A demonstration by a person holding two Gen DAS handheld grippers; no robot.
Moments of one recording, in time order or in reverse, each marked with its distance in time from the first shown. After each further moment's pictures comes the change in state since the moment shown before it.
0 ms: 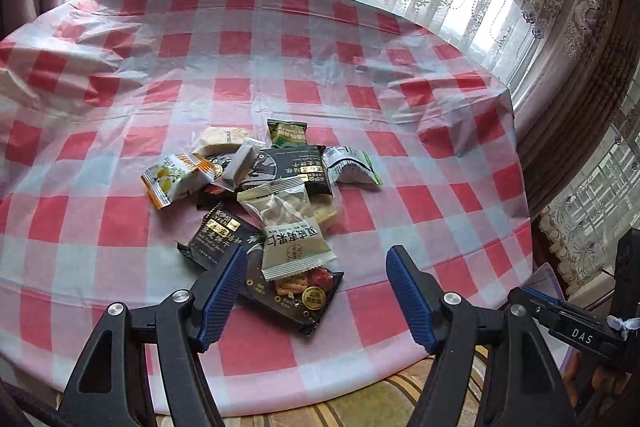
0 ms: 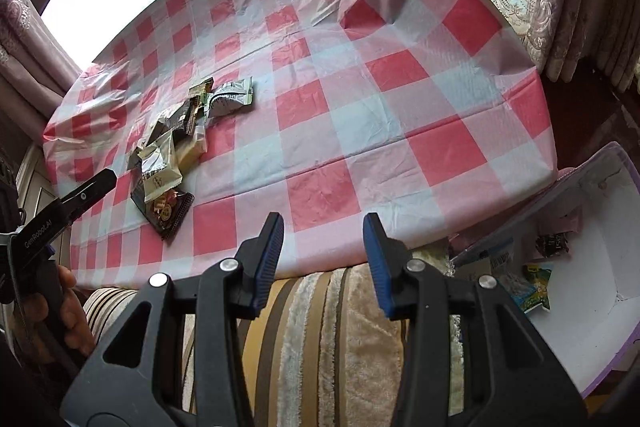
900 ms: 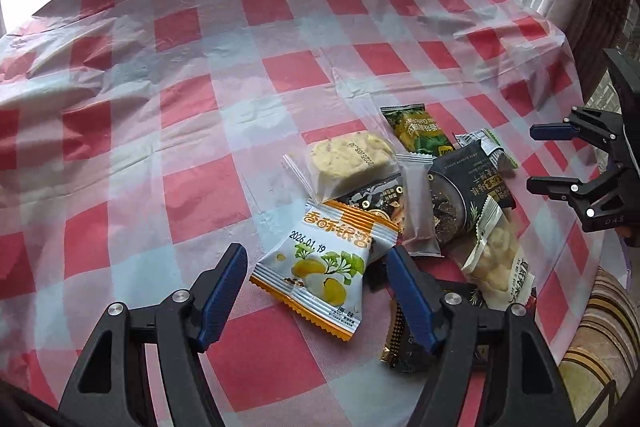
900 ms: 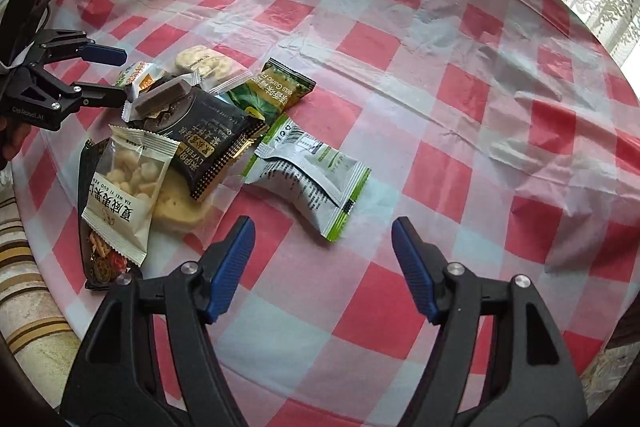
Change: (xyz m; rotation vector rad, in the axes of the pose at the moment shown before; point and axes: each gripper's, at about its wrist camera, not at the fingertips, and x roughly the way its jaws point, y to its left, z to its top) left arm 0.093 0.110 0.068 0.261 0.189 0.019; right arm 0.145 0.132 0.116 -0.866 0.109 0.059
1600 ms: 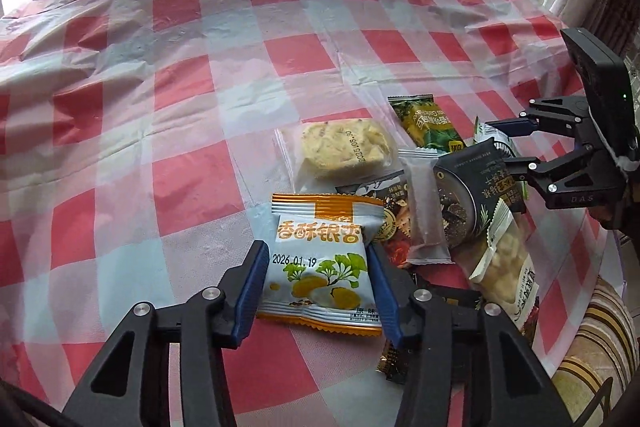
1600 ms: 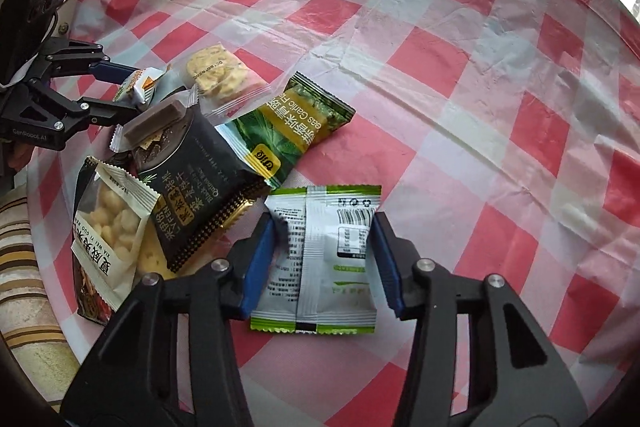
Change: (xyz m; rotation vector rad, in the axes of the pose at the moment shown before) left arm 0.011 -0.002 0.002 -0.059 0.050 0.020; right arm 0.038 -0.009 0.014 0.048 -0.011 0.136
